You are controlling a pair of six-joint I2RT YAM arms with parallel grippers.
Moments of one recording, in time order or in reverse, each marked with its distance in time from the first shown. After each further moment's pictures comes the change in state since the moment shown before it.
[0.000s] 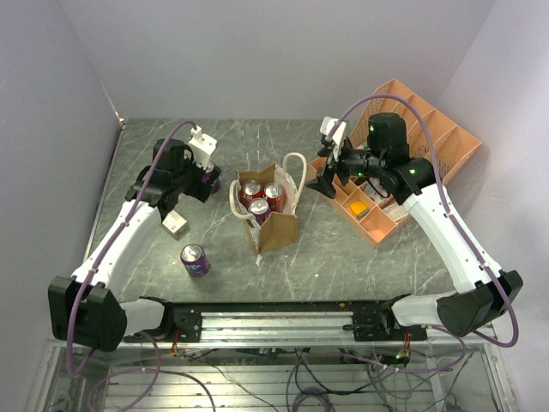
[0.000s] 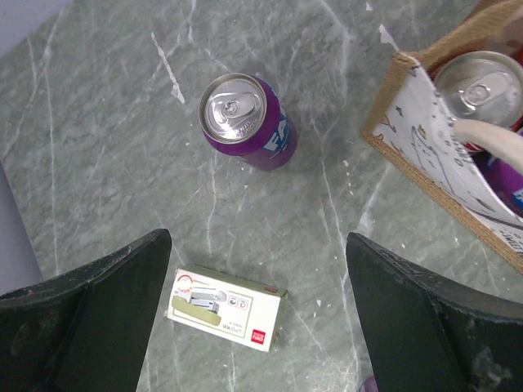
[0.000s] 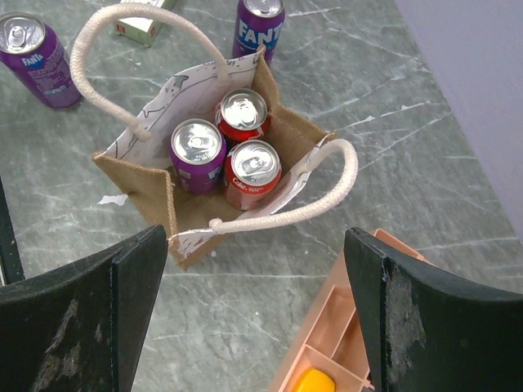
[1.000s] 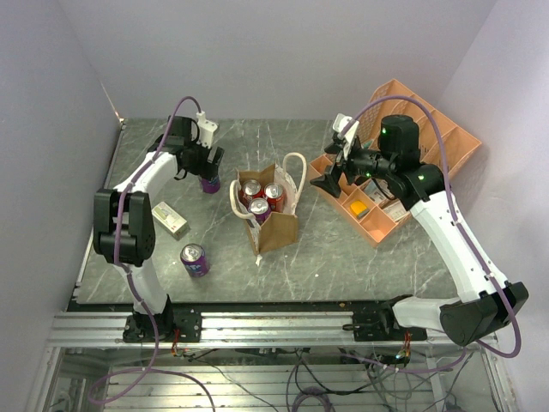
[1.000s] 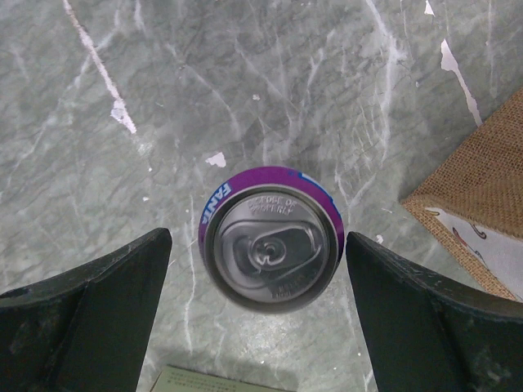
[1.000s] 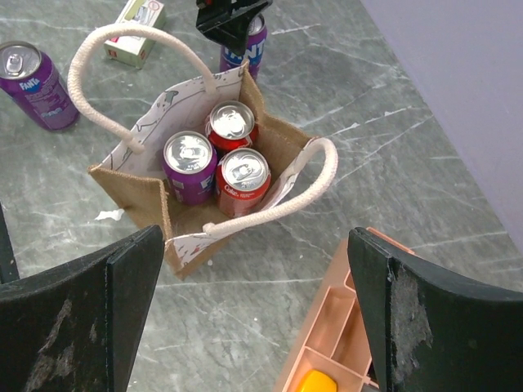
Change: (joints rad) left arm 0.111 0.596 0.342 0.009 0.174 -0.045; right arm -0.048 -0.061 -0.050 0.069 -0.025 0.058
